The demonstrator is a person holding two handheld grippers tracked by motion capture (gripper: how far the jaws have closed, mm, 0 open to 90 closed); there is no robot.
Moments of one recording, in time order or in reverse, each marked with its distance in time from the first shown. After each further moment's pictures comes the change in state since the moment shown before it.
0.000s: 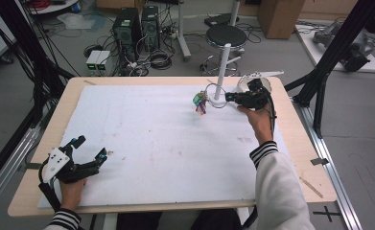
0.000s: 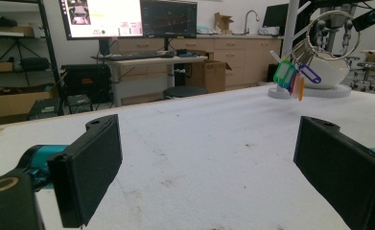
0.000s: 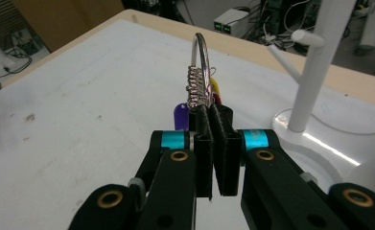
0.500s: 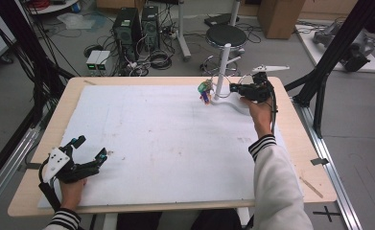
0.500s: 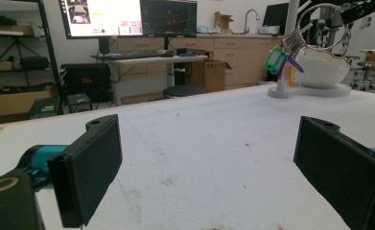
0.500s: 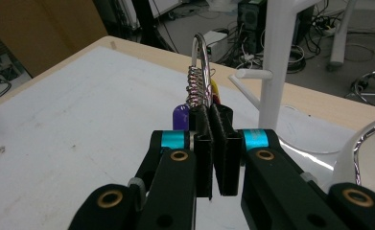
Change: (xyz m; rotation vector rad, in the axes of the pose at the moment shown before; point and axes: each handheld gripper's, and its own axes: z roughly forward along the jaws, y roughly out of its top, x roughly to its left) left arm 0.000 0.000 0.000 0.005 -0.003 -0.003; right arm -0.020 0.009 0.001 -0.076 -0.063 0.038
